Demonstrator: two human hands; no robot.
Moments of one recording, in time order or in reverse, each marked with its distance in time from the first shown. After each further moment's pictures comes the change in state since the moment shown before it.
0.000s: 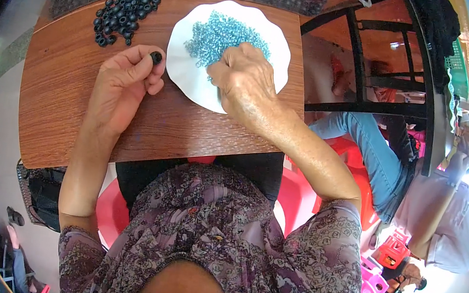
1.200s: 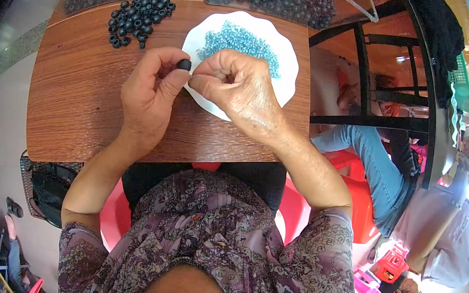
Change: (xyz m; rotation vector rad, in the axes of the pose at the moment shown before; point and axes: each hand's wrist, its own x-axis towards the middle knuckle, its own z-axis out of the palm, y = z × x) left_hand -0.007 -0.020 0.035 1.012 0.218 0.729; right_hand 0.026 -0.038 -0.026 0.994 -0.100 0.646
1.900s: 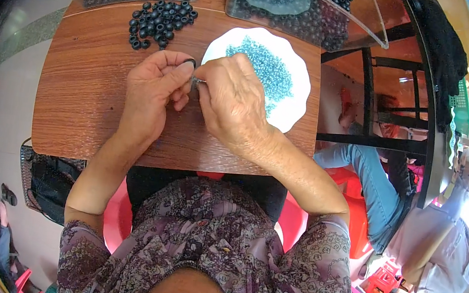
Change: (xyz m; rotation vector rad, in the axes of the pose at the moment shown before) left_hand 0.012 -0.008 -0.018 -0.764 0.034 -0.653; right_hand 0.026 0.014 0.025 -0.710 0.224 -0.923
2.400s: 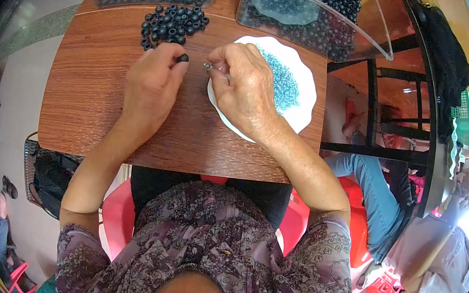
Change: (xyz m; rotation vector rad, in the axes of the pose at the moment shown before) left_hand 0.013 0.007 -0.022 1.159 0.160 0.838; right_hand 0.015 0.013 0.010 0.117 -0.038 0.221
